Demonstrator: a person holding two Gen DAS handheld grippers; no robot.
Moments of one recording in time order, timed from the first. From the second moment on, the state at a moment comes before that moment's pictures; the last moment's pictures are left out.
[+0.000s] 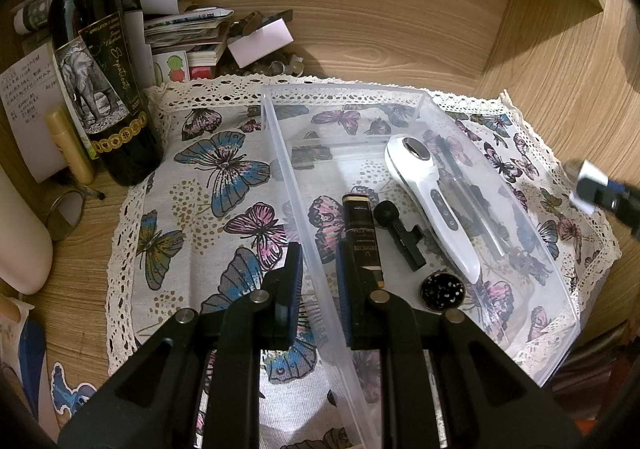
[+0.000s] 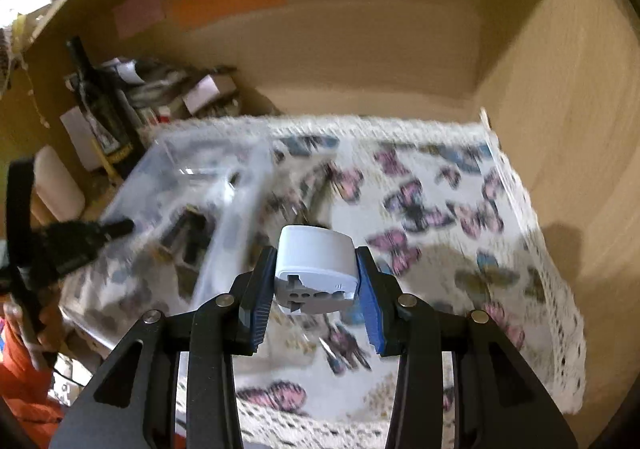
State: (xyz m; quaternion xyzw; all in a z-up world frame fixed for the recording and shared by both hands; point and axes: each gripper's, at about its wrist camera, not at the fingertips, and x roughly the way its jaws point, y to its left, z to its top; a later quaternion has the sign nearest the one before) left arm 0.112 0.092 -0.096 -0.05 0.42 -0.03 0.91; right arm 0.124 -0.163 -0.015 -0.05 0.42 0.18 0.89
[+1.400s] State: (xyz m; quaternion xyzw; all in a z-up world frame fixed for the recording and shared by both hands) left arm 0.113 0.088 -0.095 -0.06 0.42 -0.03 0.91; right arm 0.150 -0.065 -0.031 -0.12 0.44 0.29 0.84
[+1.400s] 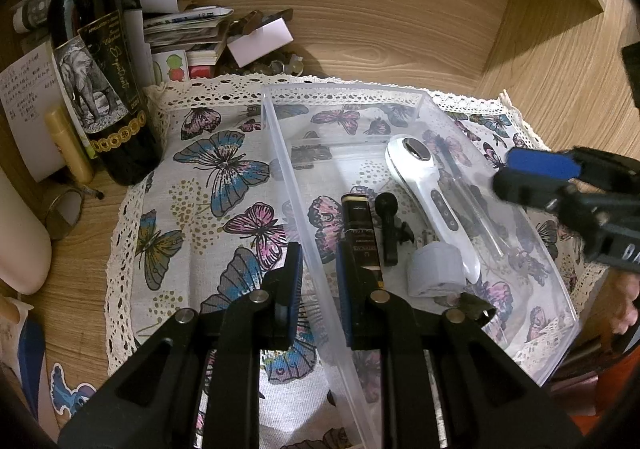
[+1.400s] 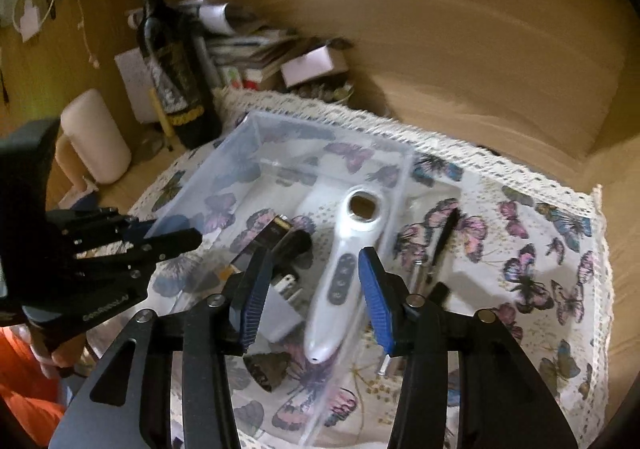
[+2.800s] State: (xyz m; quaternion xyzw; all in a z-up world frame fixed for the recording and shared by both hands) left arm 0.113 0.089 -0.096 -0.05 0.42 -0.03 0.91; right arm 0.129 -0.156 -0.083 -0.10 0.50 0.18 0.84
